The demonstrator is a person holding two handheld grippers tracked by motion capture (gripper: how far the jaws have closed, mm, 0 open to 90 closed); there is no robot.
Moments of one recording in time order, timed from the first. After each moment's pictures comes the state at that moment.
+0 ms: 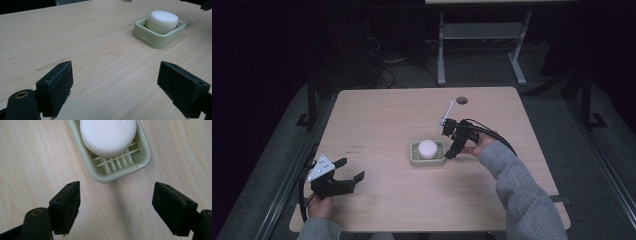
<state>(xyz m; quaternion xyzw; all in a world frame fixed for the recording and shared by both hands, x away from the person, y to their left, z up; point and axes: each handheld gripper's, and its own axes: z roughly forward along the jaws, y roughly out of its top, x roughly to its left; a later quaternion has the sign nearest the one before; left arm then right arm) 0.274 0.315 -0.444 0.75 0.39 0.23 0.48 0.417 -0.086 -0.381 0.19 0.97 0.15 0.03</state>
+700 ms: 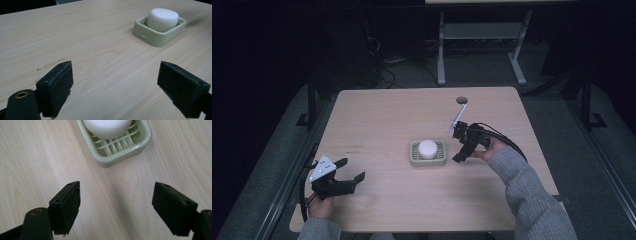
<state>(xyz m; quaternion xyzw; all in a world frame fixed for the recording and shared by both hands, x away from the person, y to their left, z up) 0.274 0.312 -0.445 0.76 0.39 0.23 0.47 0.404 -0.115 -0.384 0.21 0.96 0.17 0.02</state>
